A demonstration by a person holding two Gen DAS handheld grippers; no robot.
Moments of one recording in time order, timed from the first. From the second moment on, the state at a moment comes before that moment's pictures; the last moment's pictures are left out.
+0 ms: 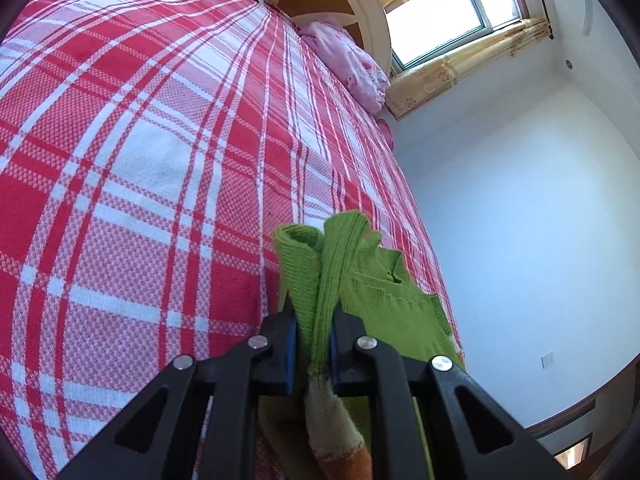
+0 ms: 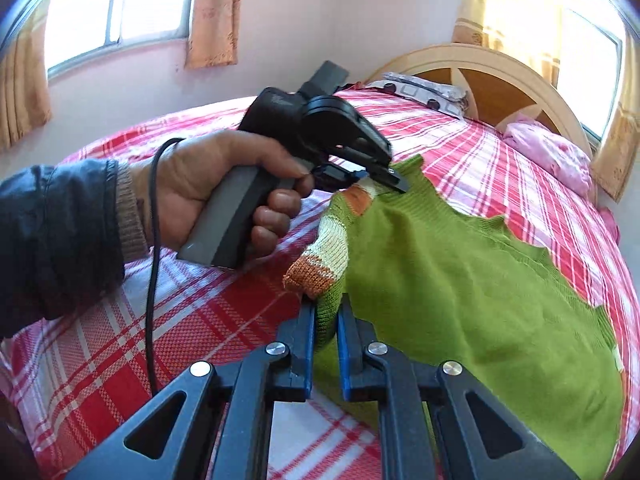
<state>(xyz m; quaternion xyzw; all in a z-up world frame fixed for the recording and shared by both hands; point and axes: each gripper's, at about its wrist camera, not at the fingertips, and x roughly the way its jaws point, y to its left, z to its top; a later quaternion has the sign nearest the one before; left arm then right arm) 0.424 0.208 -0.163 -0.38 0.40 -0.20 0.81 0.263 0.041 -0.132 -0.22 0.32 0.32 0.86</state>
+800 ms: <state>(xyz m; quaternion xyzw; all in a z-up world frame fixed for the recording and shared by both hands) 0.455 0.124 -0.093 -0.36 0.38 -0.22 0.83 0.270 -0.062 -0.086 -0.10 0.30 0.30 0.90</state>
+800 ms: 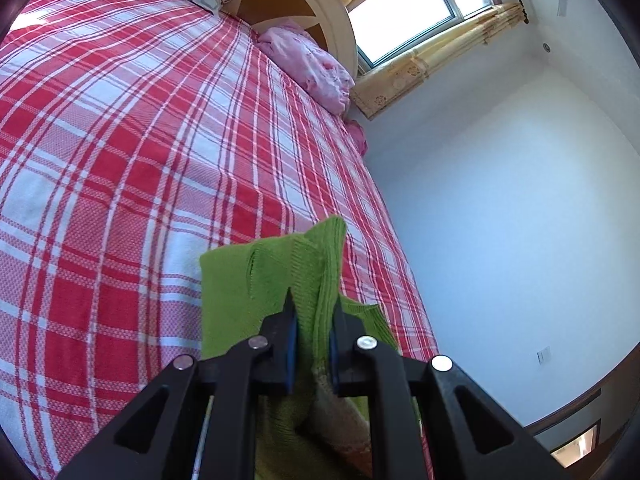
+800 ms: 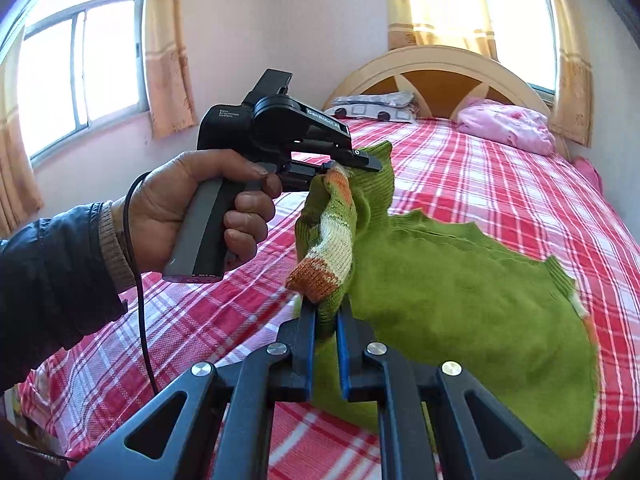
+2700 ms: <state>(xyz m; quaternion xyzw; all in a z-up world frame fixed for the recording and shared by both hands) 0.485 -0.142 -0.092 -0.16 0.45 -0.27 0.84 0.294 -0.295 -0.126 0.11 0.42 0.19 0.88</state>
